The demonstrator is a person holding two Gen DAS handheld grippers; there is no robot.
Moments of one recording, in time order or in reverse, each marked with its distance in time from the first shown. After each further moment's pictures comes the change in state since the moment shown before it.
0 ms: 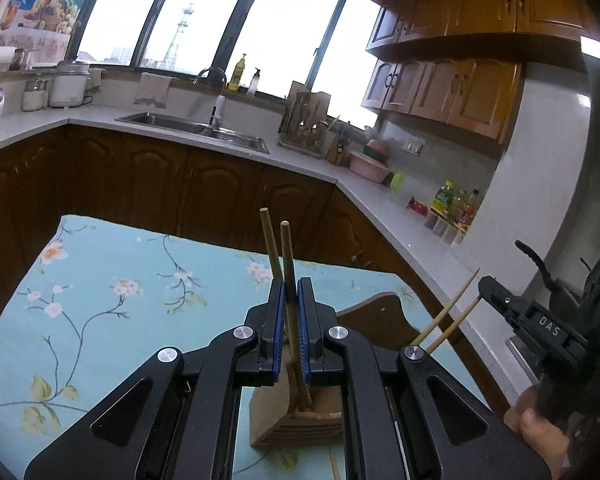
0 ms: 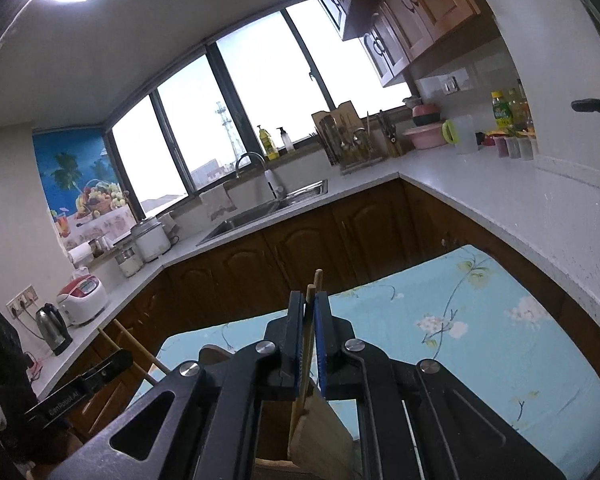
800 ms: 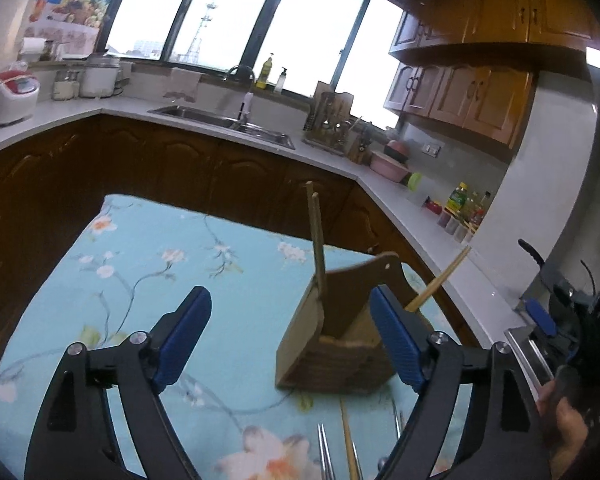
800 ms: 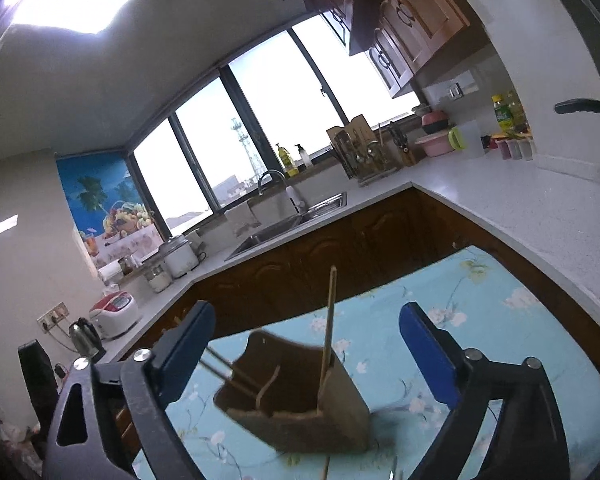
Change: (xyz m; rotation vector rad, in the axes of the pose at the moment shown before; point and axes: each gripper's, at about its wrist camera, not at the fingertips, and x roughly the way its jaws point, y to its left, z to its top) left arm -0.084 0.017 -0.032 -0.055 0.012 0.073; right arm -0.080 -0.002 -0.007 0.049 -0.045 0.085
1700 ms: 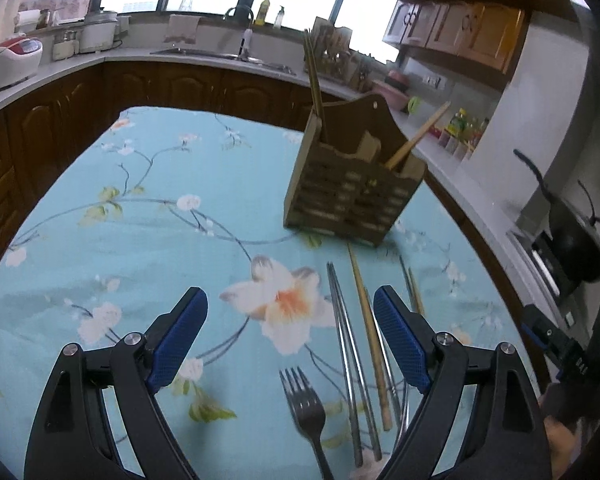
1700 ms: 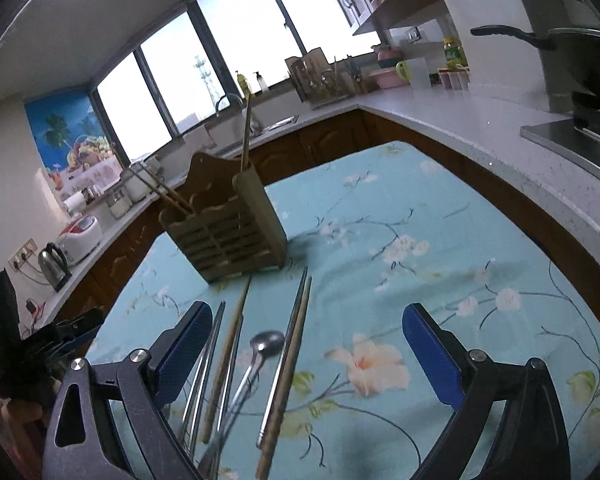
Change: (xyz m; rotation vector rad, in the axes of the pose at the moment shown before) left arm -0.047 -0.007 -0.123 0.052 0.230 0.035; right arm -0.095 -0.046 -0.121 -0.023 0.253 -0.164
